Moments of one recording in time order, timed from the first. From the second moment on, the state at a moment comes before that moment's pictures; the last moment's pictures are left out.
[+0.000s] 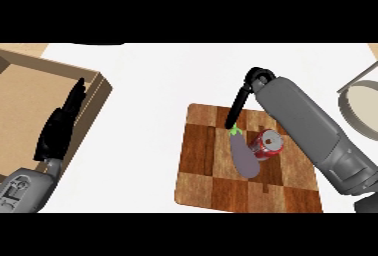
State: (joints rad) left arm -0.25 0.52 -0.28 -1.38 0.15 0.33 0.02; right arm -1.04 -0.28 0.55 -0.69 -0.21 0.28 1.22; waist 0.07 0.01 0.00
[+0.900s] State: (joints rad) left arm -0.20 0.50 -0.25 -1.38 0.13 0.35 0.01; right arm -1.22 -0.11 0.67 -0.35 -0.27 0.42 1.18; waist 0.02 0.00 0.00
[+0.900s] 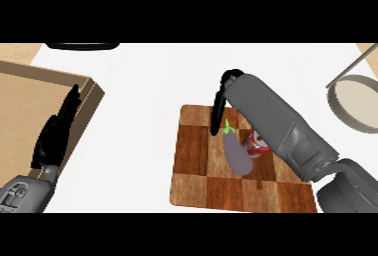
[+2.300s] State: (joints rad) left arm -0.18 0.50 -0.20 -1.41 0.11 0.31 0.04; right arm -1.22 -0.02 0.75 -0.23 -0.28 0.48 1.17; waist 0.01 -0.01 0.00
